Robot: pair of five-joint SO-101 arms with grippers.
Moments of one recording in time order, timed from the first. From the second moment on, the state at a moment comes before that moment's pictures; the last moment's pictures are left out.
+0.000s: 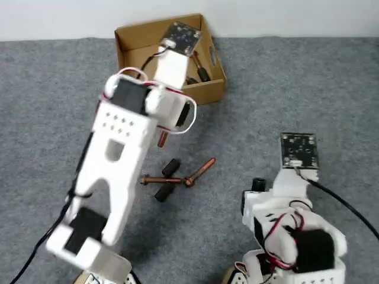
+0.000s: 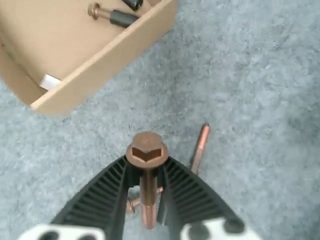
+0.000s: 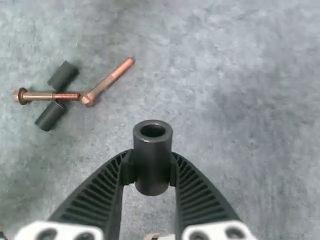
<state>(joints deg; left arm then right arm) 20.1 1.2 -23.6 97.1 7.2 -12.1 -74.0 41.9 96.1 -10.6</state>
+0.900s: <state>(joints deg) 20.1 -83.6 43.3 66.0 15.8 -39.6 -80.9 58.3 64.9 -10.6</state>
